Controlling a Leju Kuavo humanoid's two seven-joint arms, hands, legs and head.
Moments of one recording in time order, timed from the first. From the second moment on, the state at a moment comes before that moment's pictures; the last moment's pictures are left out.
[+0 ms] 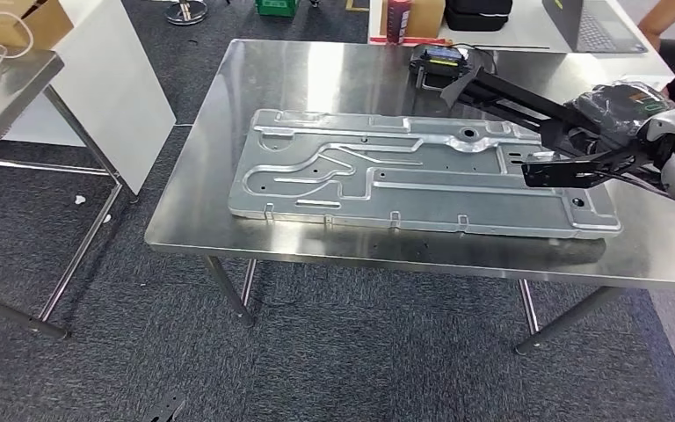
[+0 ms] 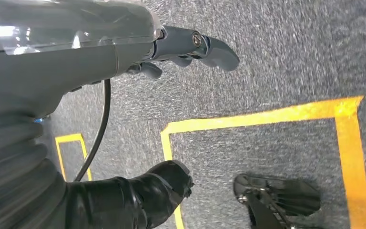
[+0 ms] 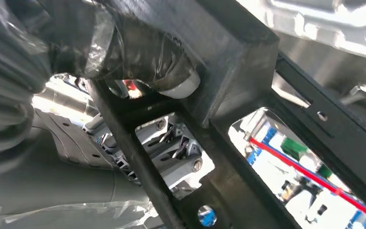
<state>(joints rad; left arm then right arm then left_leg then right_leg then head) -0.01 -0.05 0.60 -0.16 -0.70 -0.14 -0.07 -1.52 -0.62 1.13 -0.93 0.78 0.15 -0.18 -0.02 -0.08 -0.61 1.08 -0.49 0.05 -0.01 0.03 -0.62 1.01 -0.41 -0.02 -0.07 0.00</state>
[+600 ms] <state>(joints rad) -0.01 -0.05 0.60 -0.16 -0.71 -0.14 -0.07 -1.52 -0.59 1.16 -0.89 0.80 0.12 -0.18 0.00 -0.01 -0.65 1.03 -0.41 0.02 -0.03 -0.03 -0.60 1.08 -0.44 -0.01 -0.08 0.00</state>
